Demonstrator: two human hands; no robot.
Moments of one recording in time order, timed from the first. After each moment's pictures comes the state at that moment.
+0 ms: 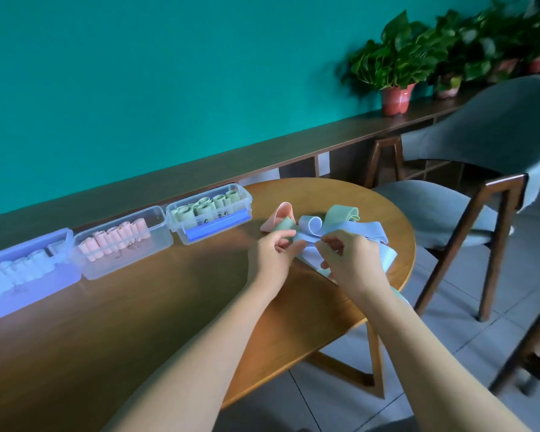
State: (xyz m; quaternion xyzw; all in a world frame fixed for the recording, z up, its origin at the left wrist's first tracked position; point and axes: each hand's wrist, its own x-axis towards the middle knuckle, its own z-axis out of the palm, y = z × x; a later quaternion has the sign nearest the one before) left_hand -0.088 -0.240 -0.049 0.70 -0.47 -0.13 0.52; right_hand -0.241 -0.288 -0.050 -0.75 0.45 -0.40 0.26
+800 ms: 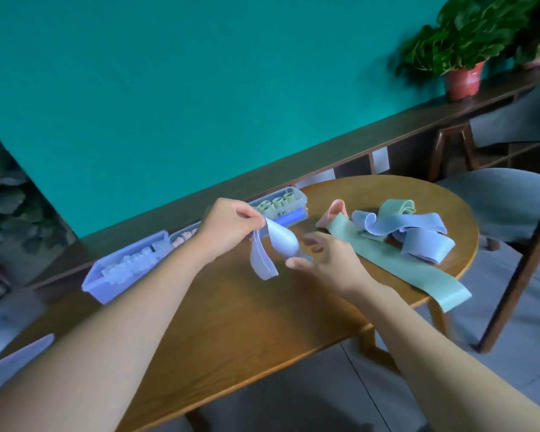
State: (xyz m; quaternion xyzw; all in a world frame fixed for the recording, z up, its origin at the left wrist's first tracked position) left_hand -0.013 -0.109 0.094 0.80 -0.48 -0.03 0.36; right_hand -0.177 -0.220 -0.027 -0.81 0.25 -0.34 0.41
